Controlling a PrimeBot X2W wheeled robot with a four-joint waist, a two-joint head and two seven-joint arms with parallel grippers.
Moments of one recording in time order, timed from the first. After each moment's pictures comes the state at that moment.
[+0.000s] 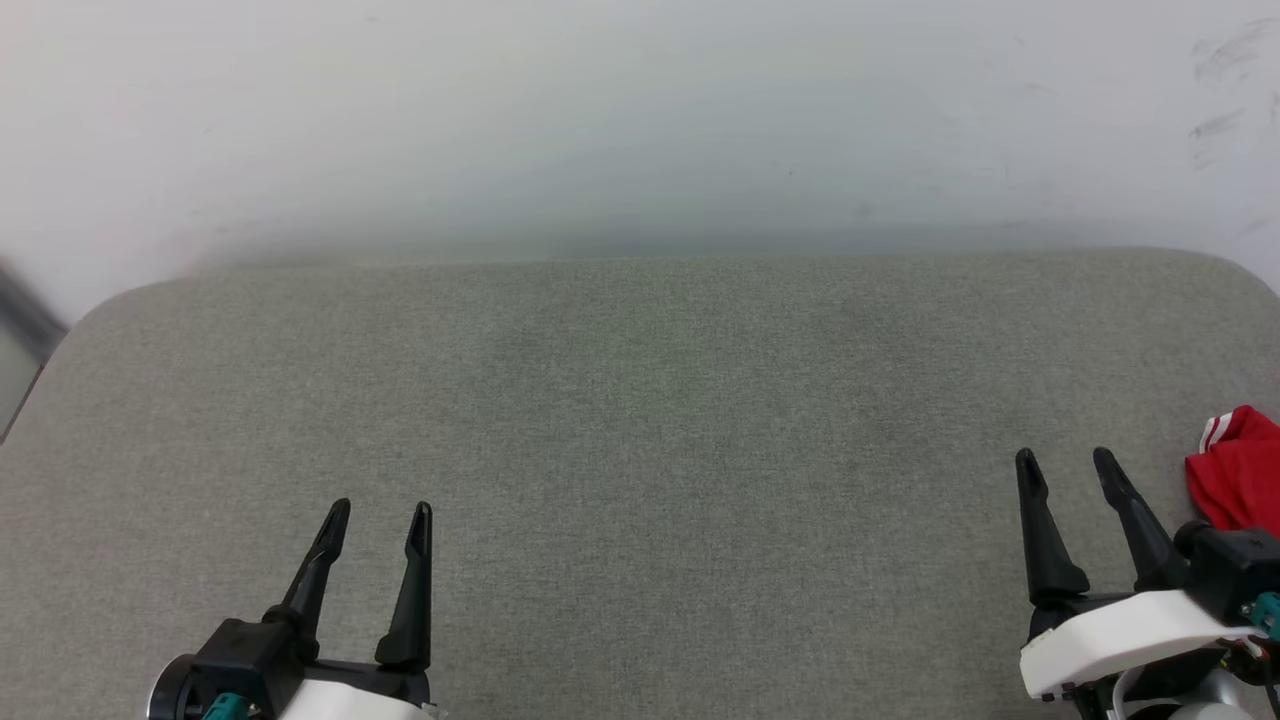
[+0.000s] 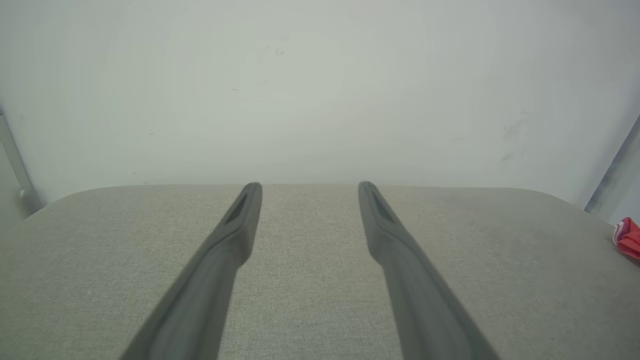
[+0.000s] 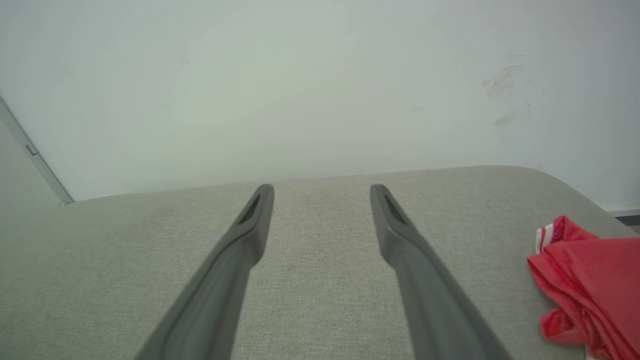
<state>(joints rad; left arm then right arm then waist) 0.10 0.10 -0.03 -0.02 -0.20 -0.13 -0.26 0.00 -0.06 -0.06 0.02 0.21 0.13 -0.08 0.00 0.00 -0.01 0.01</state>
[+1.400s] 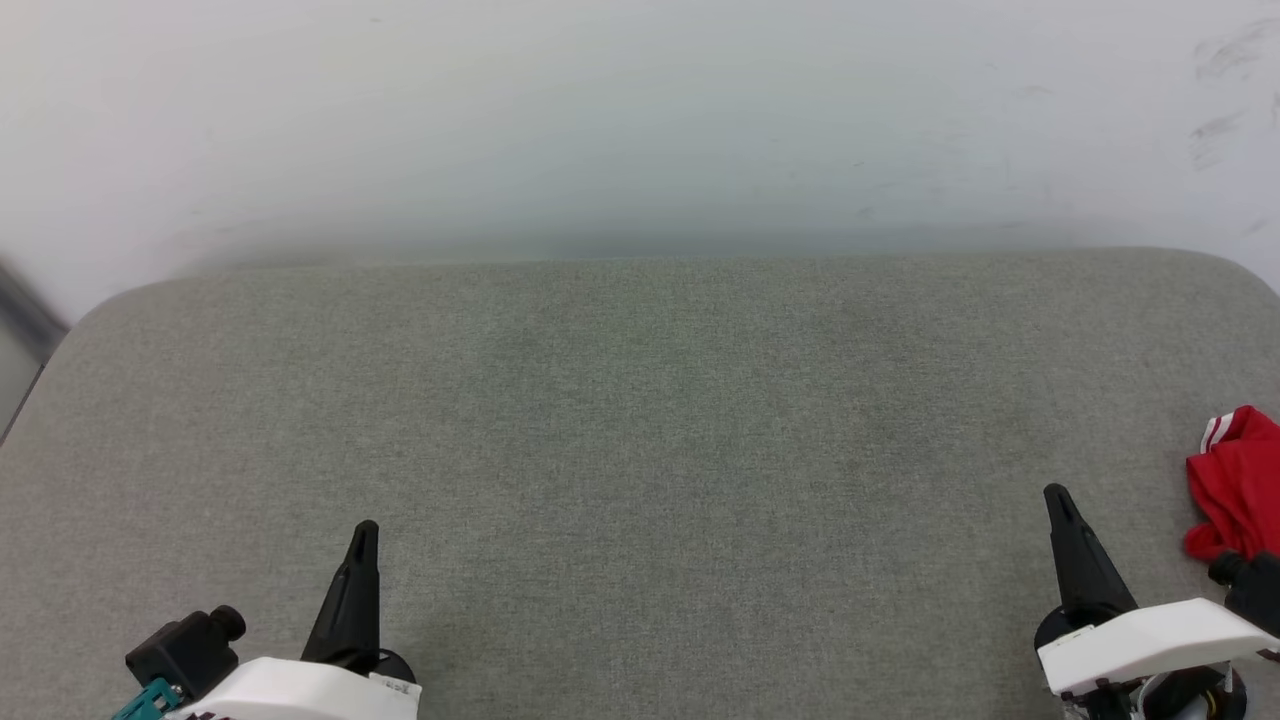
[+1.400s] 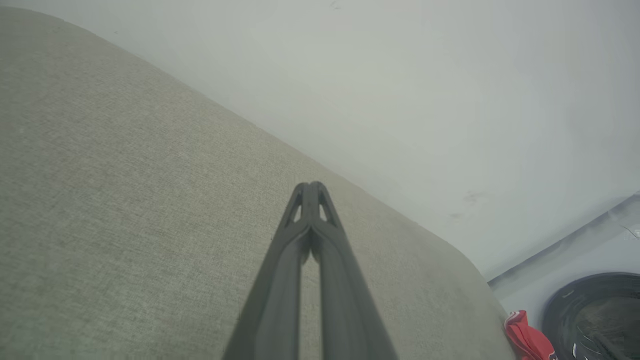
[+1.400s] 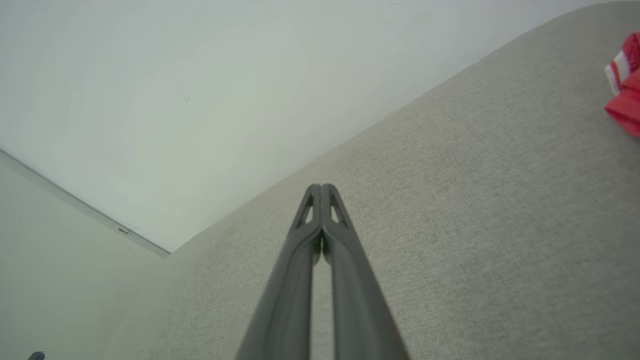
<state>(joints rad) 0.05 0.09 -0.01 0.10 -0.72 -0.13 -0.16 0.00 -0.05 -0.07 0.12 0.69 0.13 -0.02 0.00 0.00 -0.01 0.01</state>
